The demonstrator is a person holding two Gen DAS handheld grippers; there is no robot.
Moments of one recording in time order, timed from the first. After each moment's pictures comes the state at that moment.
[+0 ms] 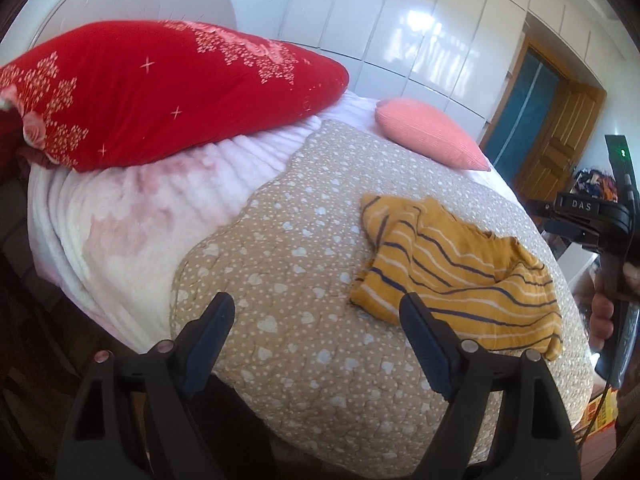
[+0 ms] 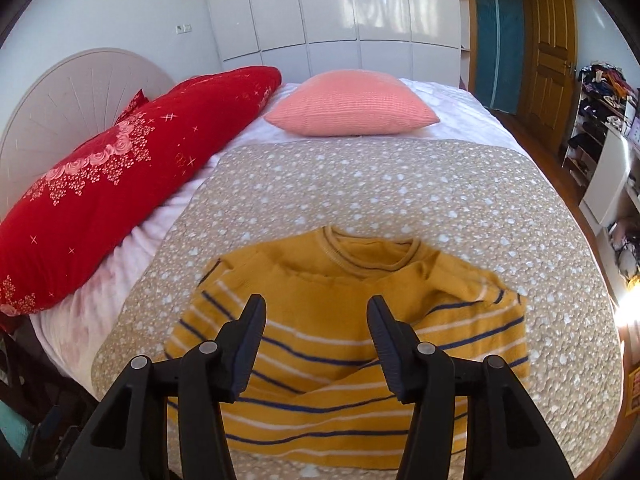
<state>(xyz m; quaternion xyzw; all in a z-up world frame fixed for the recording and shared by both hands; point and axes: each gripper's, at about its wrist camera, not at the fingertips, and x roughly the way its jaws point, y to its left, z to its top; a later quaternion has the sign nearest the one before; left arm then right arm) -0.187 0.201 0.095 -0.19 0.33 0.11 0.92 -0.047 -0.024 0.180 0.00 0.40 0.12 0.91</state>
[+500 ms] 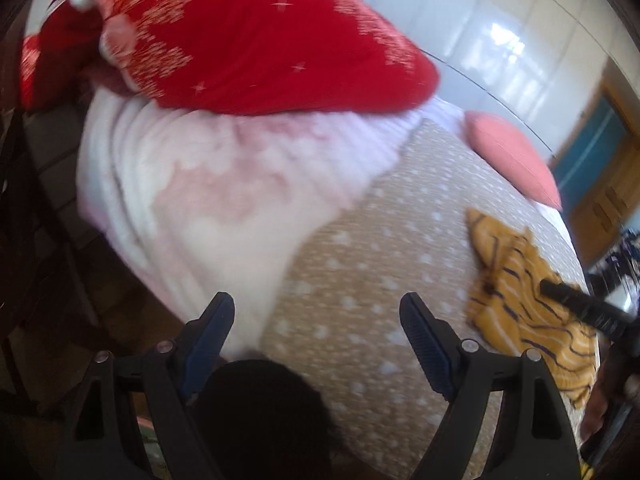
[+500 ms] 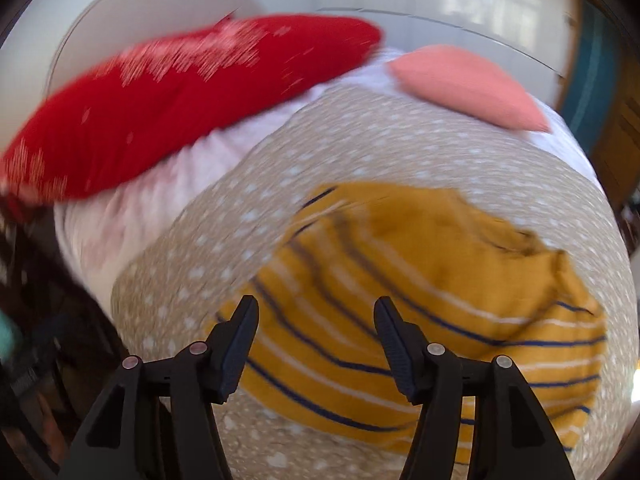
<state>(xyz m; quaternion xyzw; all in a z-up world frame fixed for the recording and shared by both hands) -0.205 0.293 0.057 -0.27 0.36 0.22 0.87 -0.073 0.098 0.107 -0.13 0.44 0.27 0.85</state>
